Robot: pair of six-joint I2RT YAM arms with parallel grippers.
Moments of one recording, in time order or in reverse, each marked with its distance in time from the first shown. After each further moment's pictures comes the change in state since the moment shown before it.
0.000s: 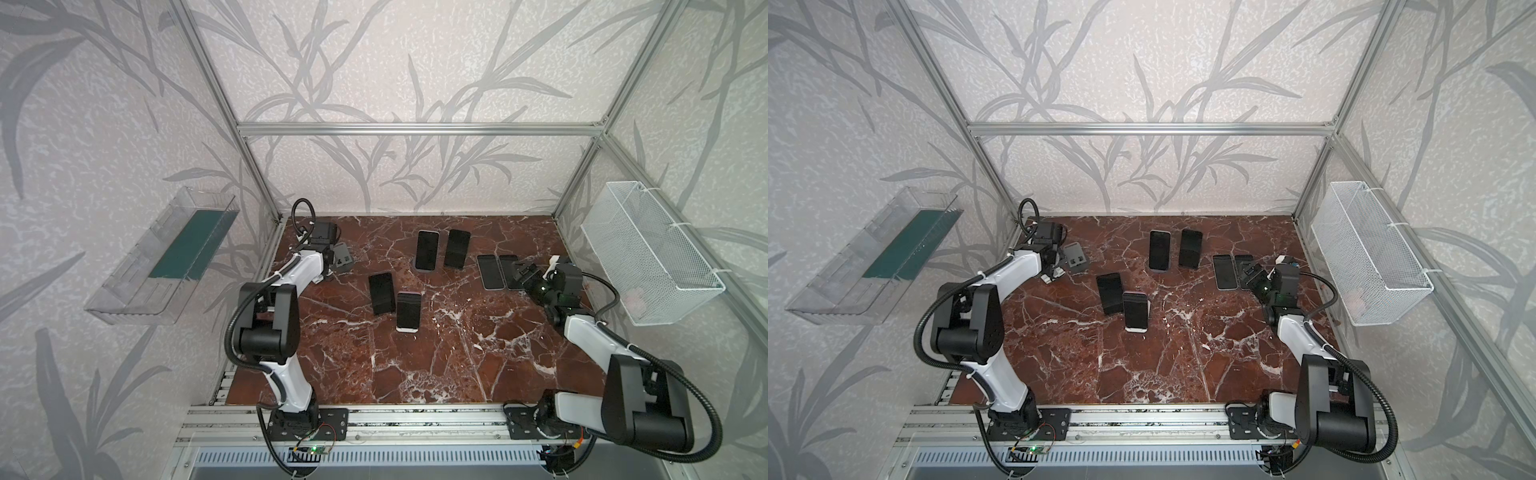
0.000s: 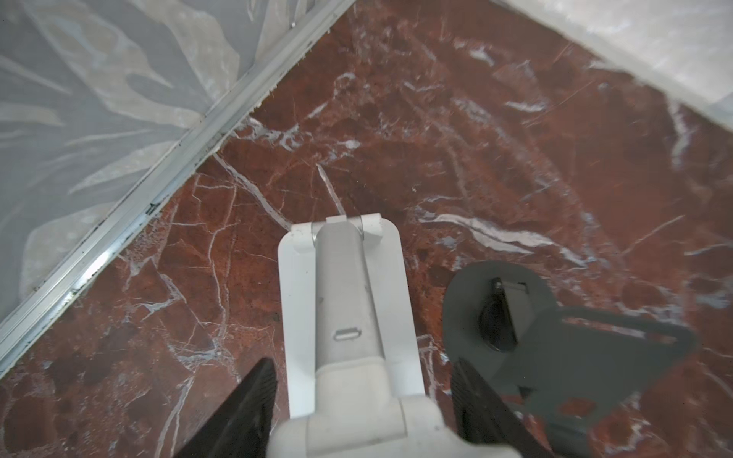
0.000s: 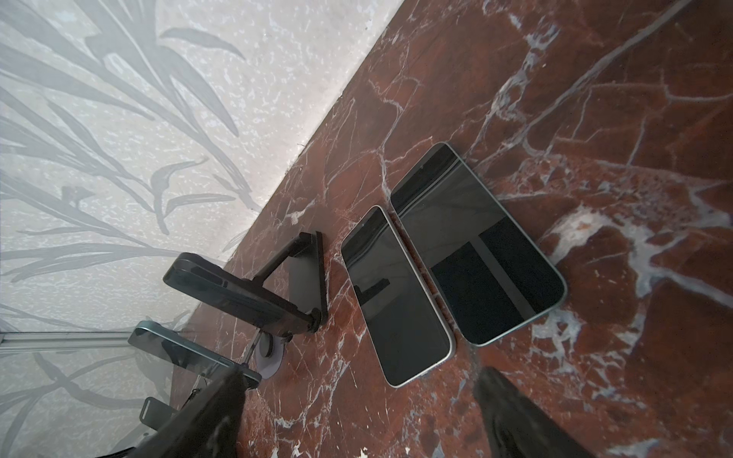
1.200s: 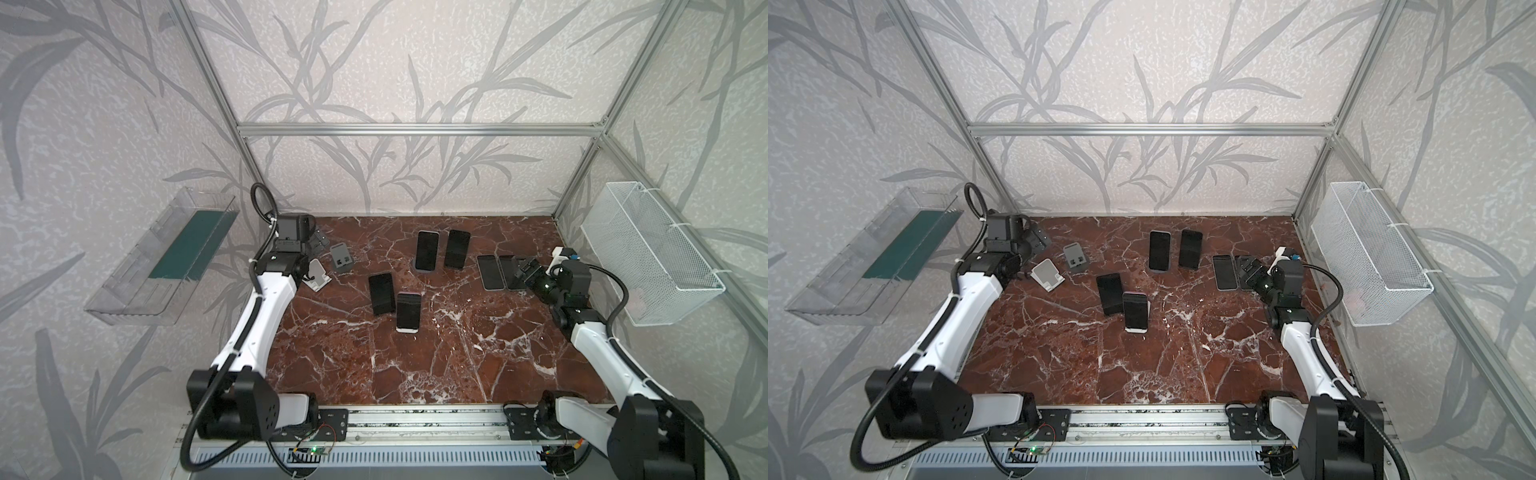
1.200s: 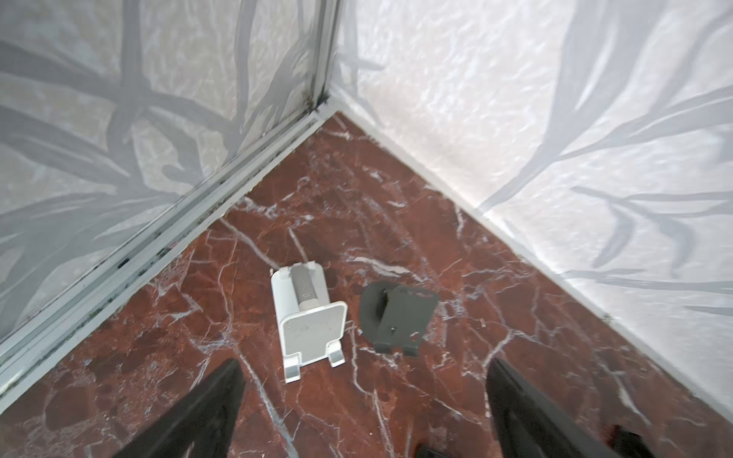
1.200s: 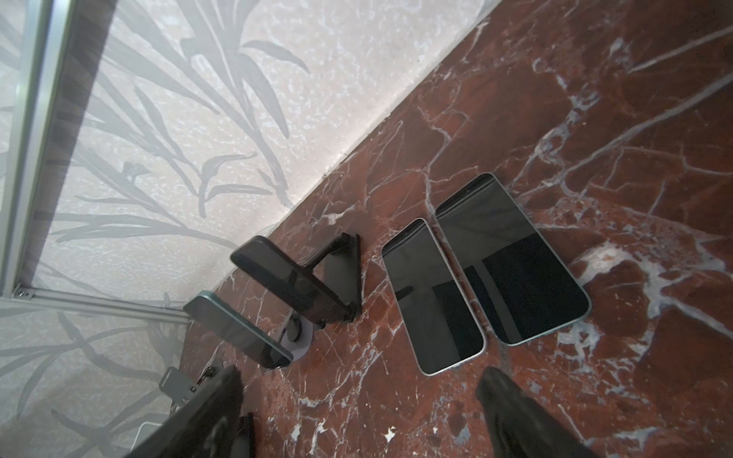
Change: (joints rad) left arm 0.020 -0.554 -0.031 -0.067 0.198 0.011; right arm 0.087 -0.209 0.095 -0.225 0.035 -0.090
